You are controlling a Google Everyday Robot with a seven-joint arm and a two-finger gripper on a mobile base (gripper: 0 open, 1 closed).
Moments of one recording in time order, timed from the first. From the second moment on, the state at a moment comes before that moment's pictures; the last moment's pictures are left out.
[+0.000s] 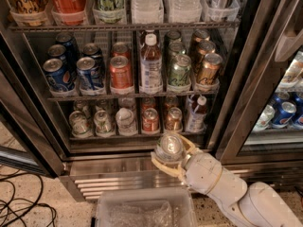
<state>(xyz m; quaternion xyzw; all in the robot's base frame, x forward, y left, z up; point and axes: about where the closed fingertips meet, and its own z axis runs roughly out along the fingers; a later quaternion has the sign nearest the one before) 0.445 -0.049 0.768 -0.36 0.52 0.26 0.73</state>
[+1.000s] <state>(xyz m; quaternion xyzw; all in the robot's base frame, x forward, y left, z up) 0.499 -0.057 0.819 -0.36 0.59 0.25 0.68</state>
